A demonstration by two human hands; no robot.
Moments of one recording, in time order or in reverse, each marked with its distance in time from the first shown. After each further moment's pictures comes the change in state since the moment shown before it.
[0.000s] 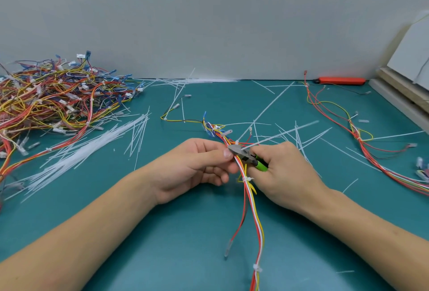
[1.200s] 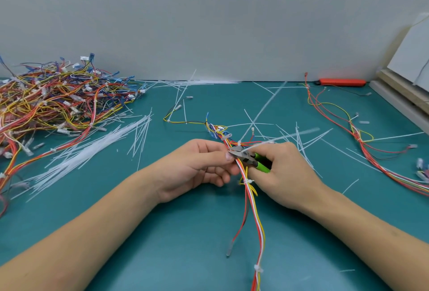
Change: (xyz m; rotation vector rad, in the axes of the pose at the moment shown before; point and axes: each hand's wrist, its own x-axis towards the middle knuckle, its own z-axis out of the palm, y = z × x) left_hand 0.000 -0.001 -0.001 0.000 0.004 0.006; right_hand 0.001 0.002 0.003 0.138 0.021 -0.052
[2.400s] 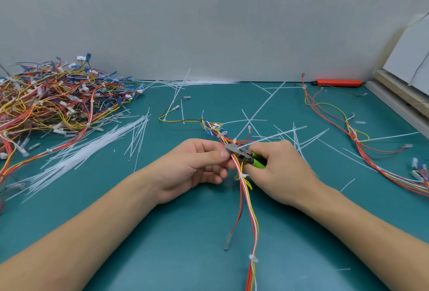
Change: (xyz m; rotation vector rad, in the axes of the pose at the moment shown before) left_hand 0.002 -0.003 -0.001 -0.044 0.036 0.007; right_hand 0.004 0.001 -0.001 -0.080 -0.001 0.106
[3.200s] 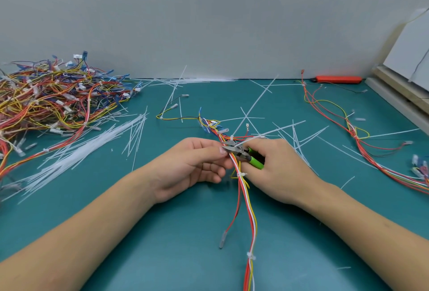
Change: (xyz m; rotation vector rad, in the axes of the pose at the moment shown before) left_hand 0.002 0.000 0.001 0.008 0.034 -0.021; right_hand 0.003 0.003 0.002 0.032 -0.035 -0.093
